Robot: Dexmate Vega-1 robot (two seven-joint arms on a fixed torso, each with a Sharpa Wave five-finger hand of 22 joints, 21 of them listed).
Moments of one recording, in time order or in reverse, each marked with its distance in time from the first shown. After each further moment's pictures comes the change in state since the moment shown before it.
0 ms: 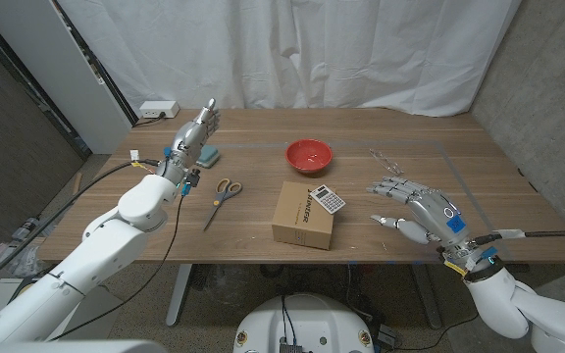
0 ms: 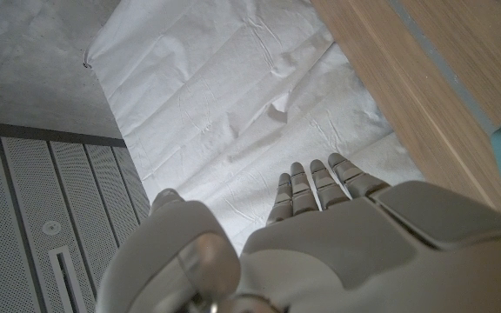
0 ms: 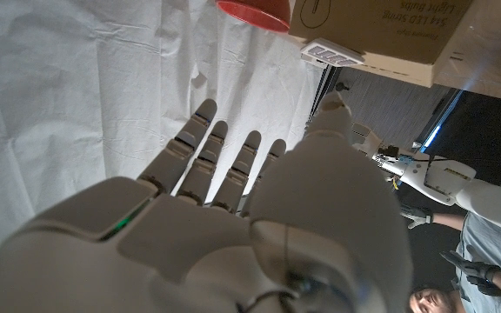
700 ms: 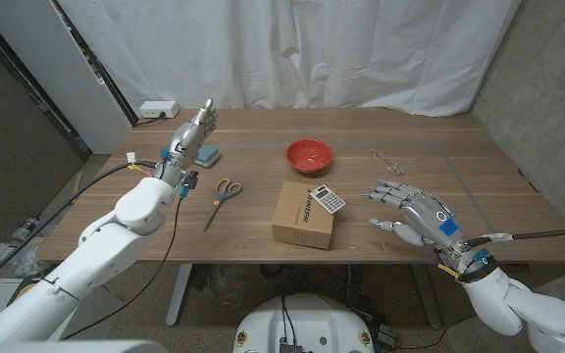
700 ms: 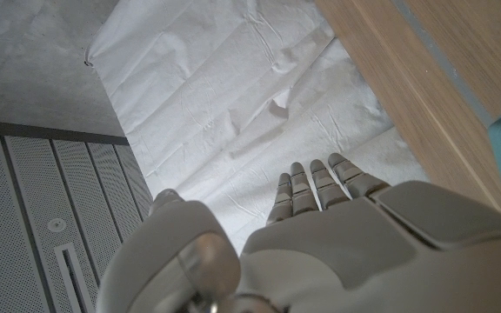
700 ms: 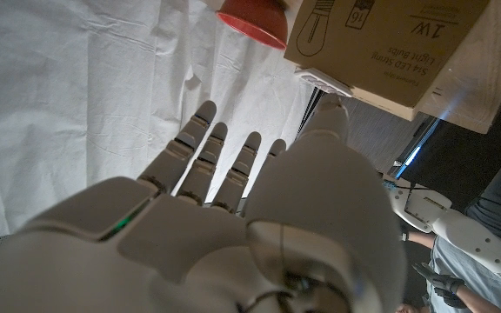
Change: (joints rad) left arm 0.041 -0.001 -0.029 -0.028 0.013 -0.008 0.015; left_hand 0.000 0.000 -0.004 0.004 0.000 0.000 0.000 0.000 0.000 0.000 0.000 0.000 0.000 0.000 0.000 0.000 0.000 0.000 0.000 -0.004 0.000; right arm 0.079 -0.111 -0.146 0.038 -0.017 -0.136 -0.073; right_hand 0.025 0.015 -0.033 0.016 0.000 0.000 0.000 0.000 0.000 -0.013 0.002 0.000 0.000 -0.022 0.003 0.000 0.000 -0.022 0.003 0.000 0.005
